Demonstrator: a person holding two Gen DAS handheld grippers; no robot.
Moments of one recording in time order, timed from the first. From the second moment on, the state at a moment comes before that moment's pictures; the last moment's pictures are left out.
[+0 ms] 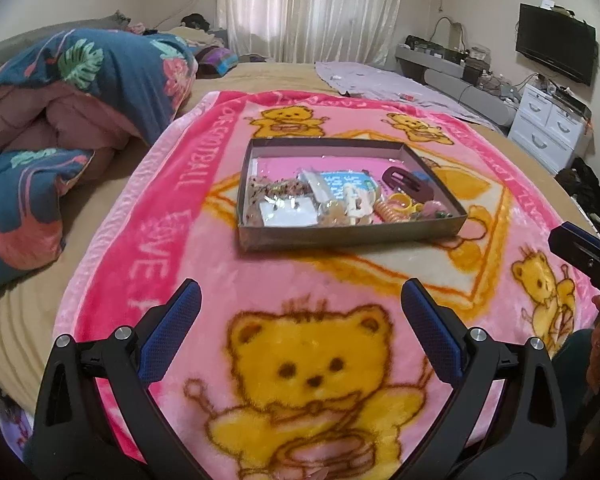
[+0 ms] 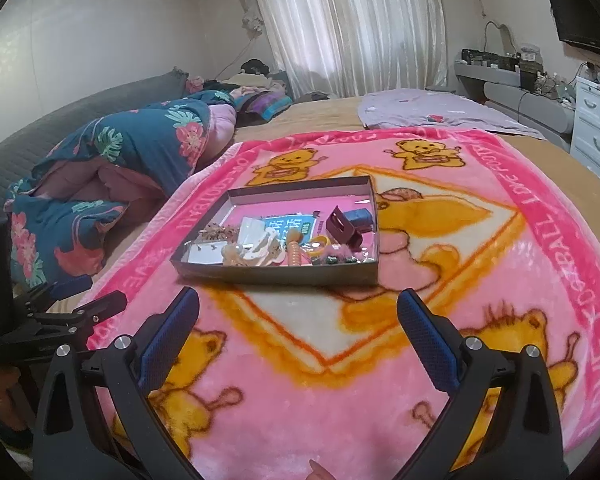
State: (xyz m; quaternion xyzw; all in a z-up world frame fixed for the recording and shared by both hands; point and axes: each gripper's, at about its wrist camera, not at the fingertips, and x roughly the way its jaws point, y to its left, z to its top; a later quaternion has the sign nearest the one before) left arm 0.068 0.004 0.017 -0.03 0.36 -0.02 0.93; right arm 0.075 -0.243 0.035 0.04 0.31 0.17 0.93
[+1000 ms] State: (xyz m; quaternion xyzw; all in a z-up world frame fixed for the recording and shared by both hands) left arm 0.068 0.006 -0.002 -0.03 0.35 -0.01 0.94; right arm 0.078 -0.233 -0.001 0.01 0.31 0.17 0.93
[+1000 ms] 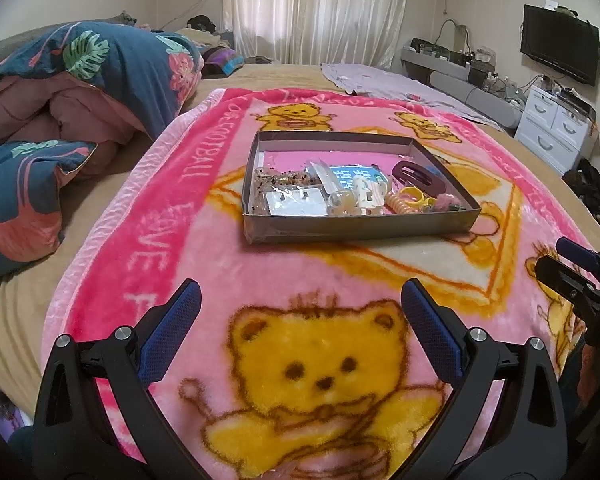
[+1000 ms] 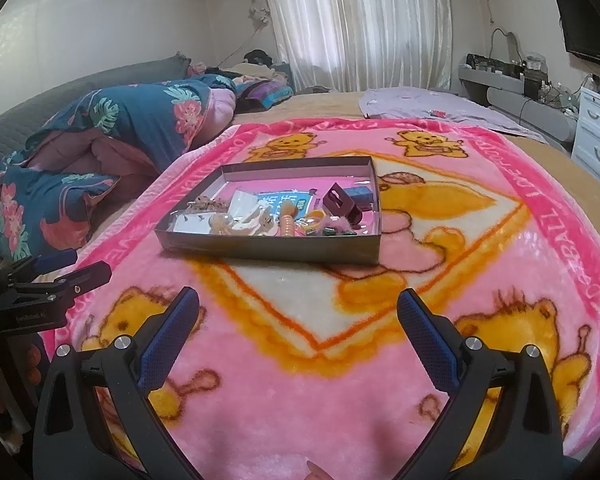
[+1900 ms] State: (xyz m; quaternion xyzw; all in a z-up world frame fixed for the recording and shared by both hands) left arm 0.067 0.006 -0.001 -0.02 0.35 -0.01 0.94; right arm 0.080 -0.237 0.000 0.02 0.31 0.17 0.93
